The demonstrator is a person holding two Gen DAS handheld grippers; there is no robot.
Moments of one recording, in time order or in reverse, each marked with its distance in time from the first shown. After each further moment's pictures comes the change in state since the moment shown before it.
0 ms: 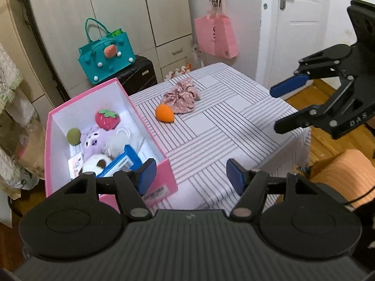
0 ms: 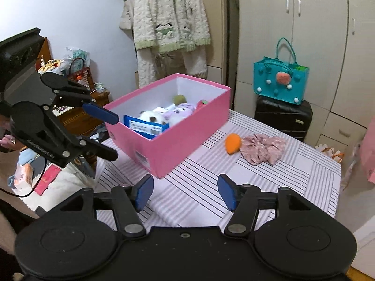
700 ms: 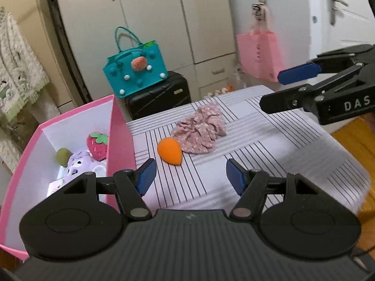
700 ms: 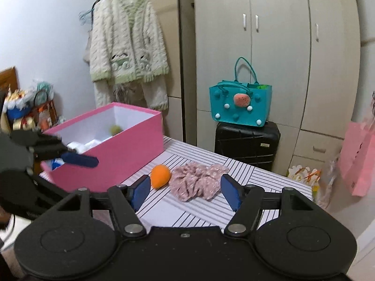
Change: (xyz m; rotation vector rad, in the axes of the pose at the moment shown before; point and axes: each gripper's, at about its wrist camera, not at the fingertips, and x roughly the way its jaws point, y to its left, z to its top) left arm 0.137 -0.040 0.044 -0.123 -0.120 0.259; right arm 0.050 -0.120 -0.008 0.052 -0.202 -0.128
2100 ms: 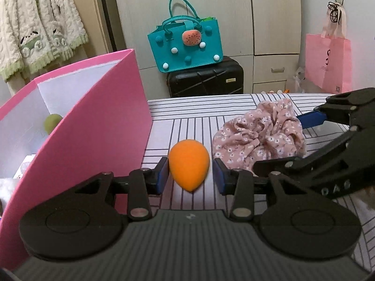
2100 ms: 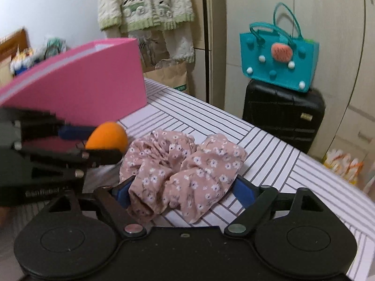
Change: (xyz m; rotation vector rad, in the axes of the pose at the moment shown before) left arm 0.134 0.017 -0.004 -0.224 0.058 0.227; right arm 0.194 -0.053 -0.019 -0.085 0.225 0.187
